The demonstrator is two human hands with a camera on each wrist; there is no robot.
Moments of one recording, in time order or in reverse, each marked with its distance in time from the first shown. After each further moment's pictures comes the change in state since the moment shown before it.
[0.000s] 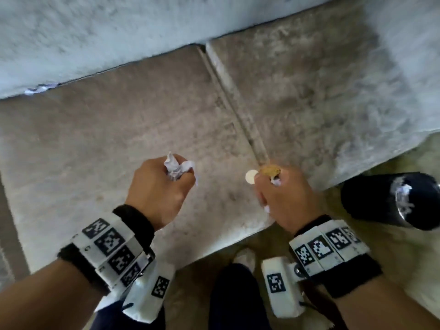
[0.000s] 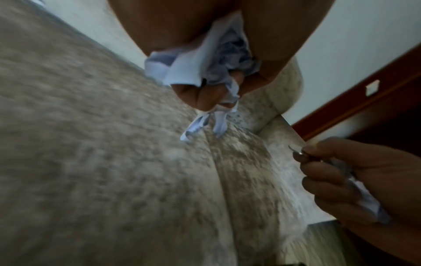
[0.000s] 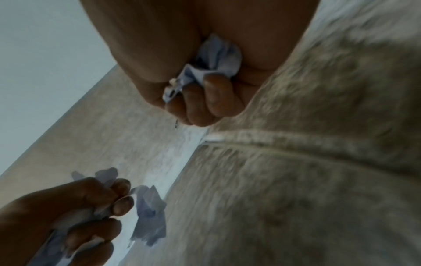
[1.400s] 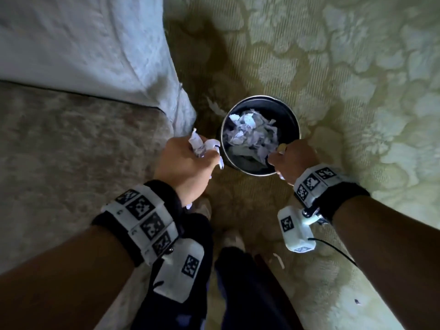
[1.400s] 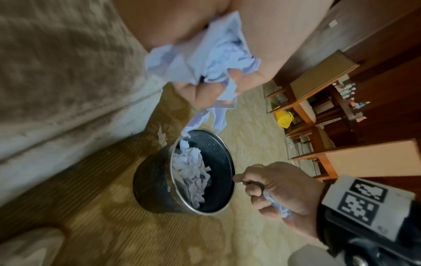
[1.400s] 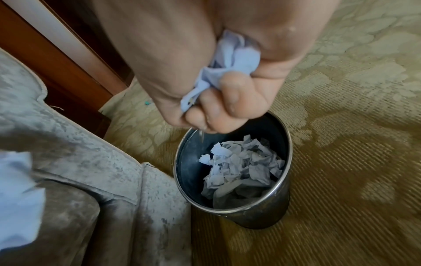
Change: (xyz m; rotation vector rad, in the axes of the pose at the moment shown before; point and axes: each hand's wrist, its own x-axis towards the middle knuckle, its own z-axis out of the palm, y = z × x) left_hand 0.114 0.316 0.673 0.458 -0.810 0.249; right_hand 0.069 0.555 -0.406 0.307 0.502 0.965
